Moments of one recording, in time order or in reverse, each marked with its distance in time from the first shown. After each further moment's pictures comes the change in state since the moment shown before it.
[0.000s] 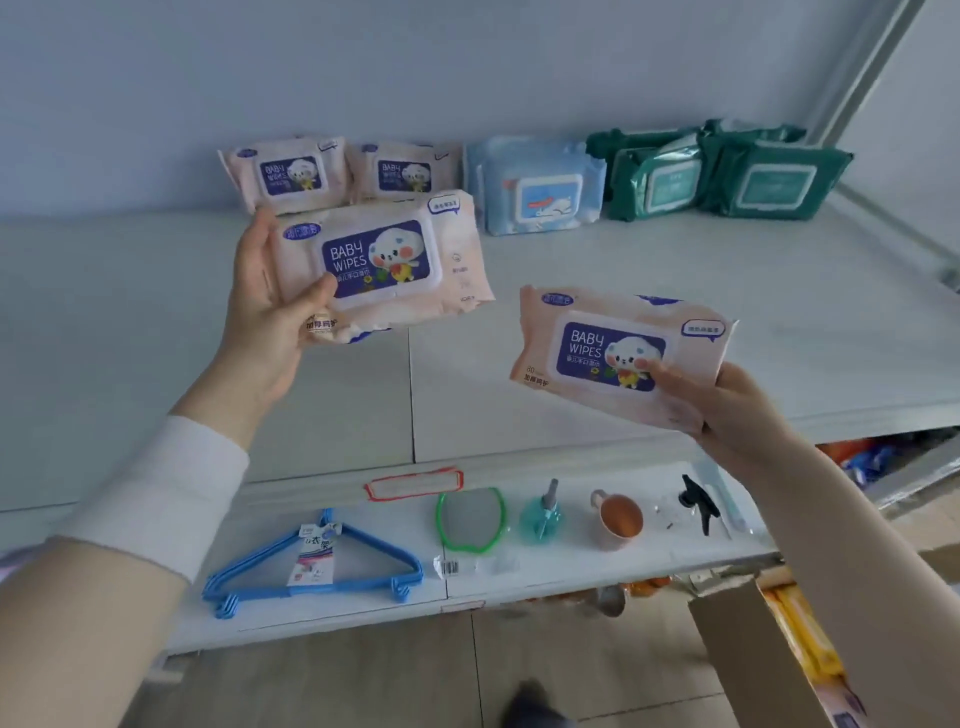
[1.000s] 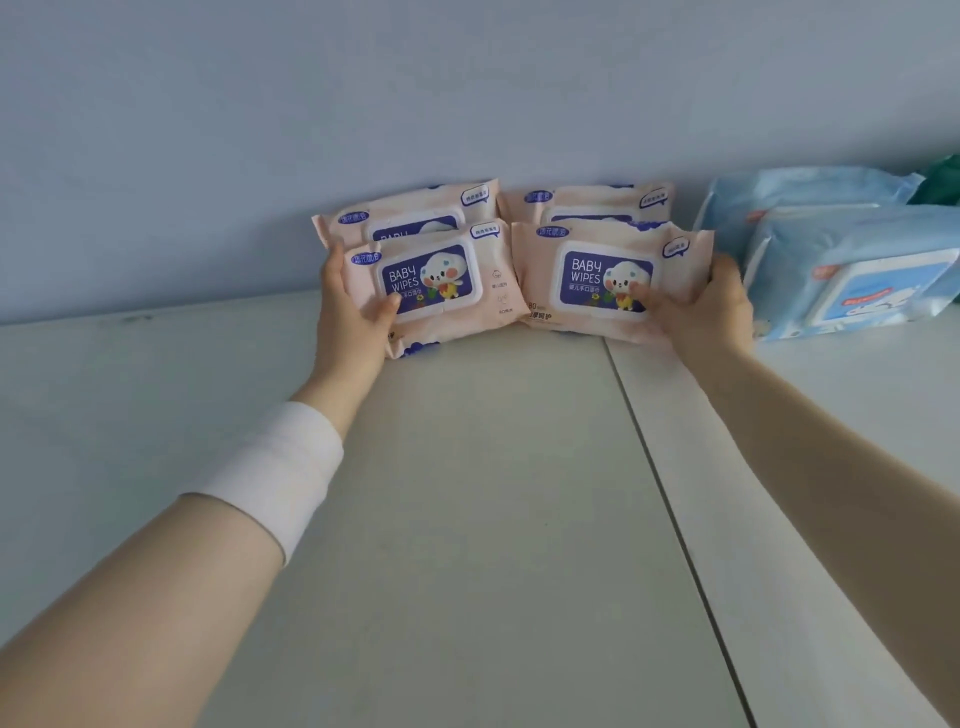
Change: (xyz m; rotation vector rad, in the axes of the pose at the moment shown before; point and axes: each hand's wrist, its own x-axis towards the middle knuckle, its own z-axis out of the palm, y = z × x) left_hand 0.277 -0.125 -0.132 0.552 0.195 -0.143; right_hand 0.345 0.015 0.229 -0.717 0.530 -0.077
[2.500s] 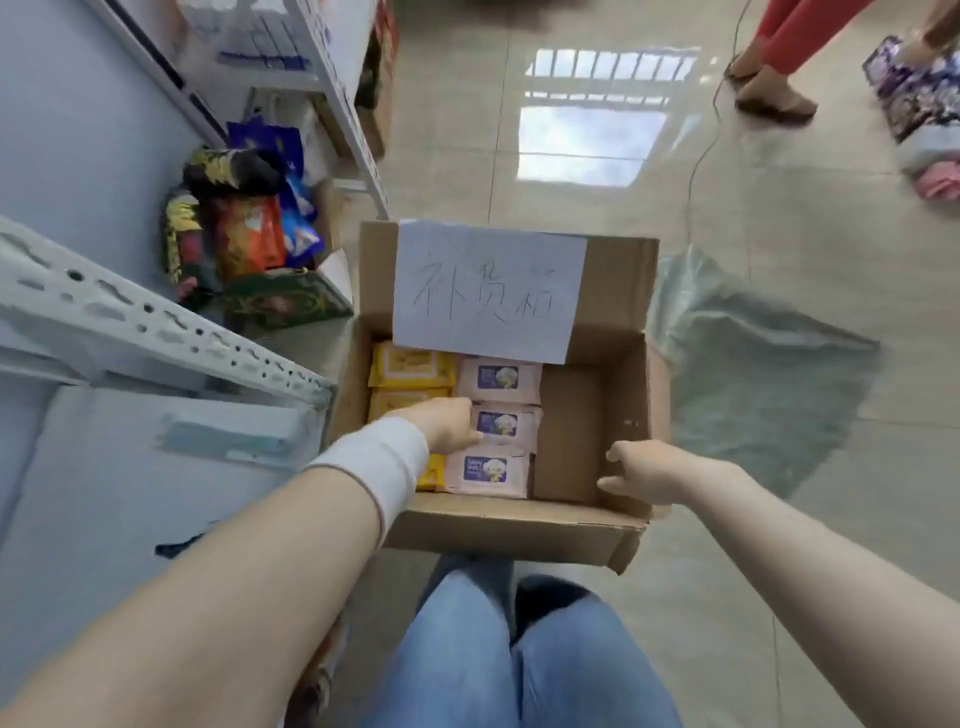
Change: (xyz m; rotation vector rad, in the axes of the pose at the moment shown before) left_hand -0.802 0.143 0.711 1.400 -2.064 0.862; right_hand -0.313 0.690 -0.645 -0.296 -0.545 1.167
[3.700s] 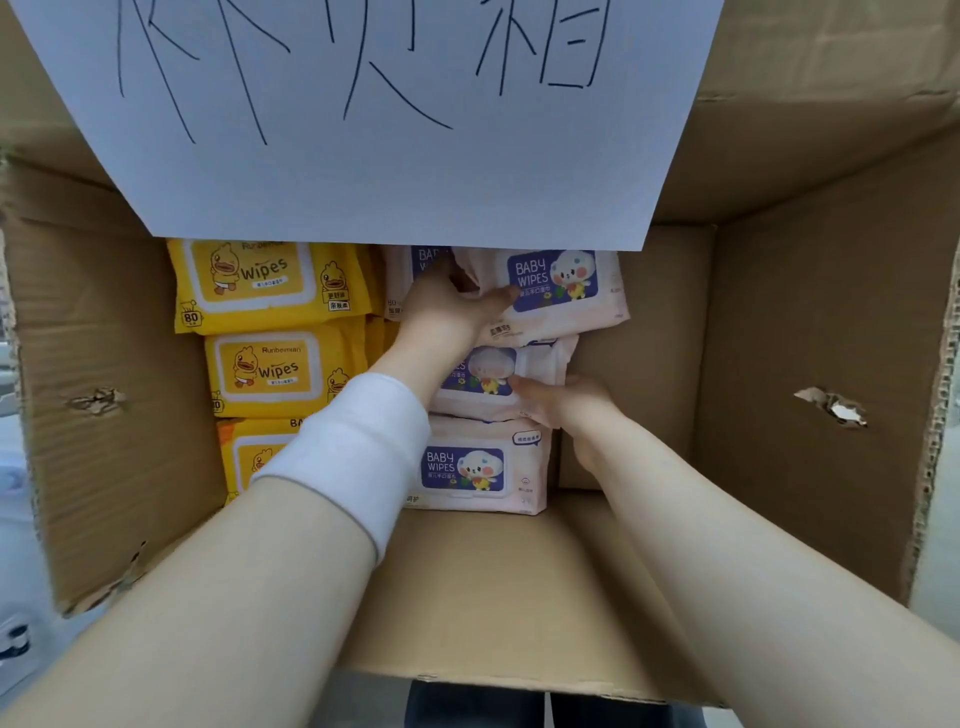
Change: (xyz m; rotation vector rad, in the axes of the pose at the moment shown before) left_hand 0.317 0.006 0.080 -0.815 0.393 -0.186; right_hand 0.350 -0.035 0.103 1.458 -0.138 0.307
